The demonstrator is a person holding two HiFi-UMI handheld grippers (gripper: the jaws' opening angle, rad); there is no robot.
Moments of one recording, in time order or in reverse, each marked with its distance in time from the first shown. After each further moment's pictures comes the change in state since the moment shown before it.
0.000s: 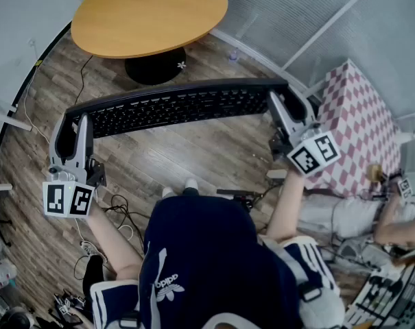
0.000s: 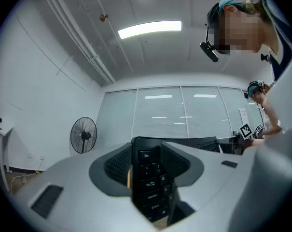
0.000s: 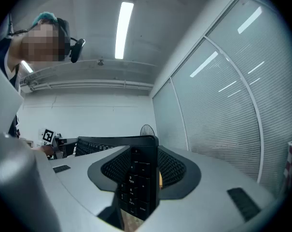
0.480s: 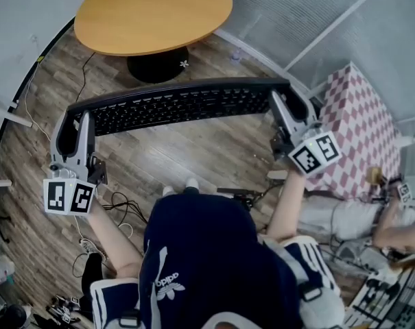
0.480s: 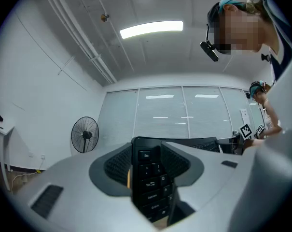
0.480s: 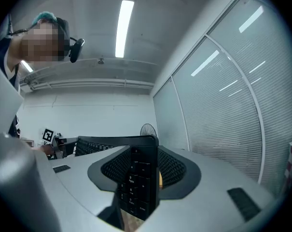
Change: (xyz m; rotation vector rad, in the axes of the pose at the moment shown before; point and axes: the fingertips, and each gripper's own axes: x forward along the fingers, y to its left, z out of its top) left arm 0.001 0.000 -0.001 0.001 -0.003 0.010; right arm 0.003 -0.004 -0.003 -0.005 0.017 0.001
